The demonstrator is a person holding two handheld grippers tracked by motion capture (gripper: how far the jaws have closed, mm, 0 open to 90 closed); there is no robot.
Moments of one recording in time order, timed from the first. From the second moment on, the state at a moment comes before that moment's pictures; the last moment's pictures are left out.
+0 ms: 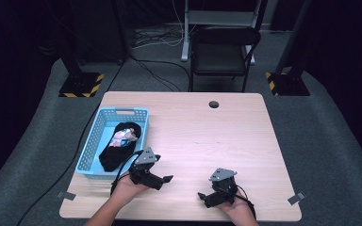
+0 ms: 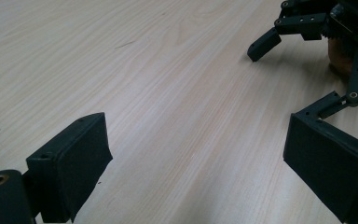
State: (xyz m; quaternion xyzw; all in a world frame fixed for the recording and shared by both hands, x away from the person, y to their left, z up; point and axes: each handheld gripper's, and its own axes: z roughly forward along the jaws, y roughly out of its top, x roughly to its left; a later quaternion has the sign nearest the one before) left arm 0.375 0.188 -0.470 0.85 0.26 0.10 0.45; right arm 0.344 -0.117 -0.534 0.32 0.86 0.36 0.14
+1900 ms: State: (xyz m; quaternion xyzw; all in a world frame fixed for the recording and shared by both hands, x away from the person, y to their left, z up) left arm 0.389 0.223 -0.459 0.82 0.32 0.12 0.46; right arm 0.344 -0.117 -0.534 0.32 0.86 0.36 0.14
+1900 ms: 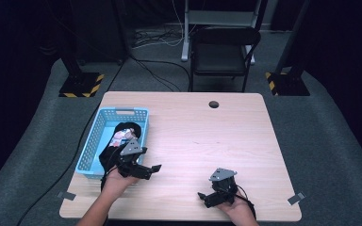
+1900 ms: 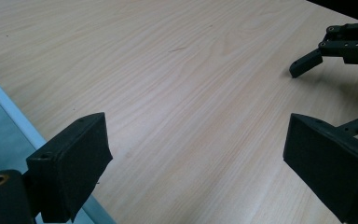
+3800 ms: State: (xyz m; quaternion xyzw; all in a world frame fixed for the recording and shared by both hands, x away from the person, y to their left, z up) left arm 0.395 0.262 -0.442 0.80 0.37 0.15 0.46; right arm 0.344 -0.117 -0.534 0.32 0.86 0.36 0.14
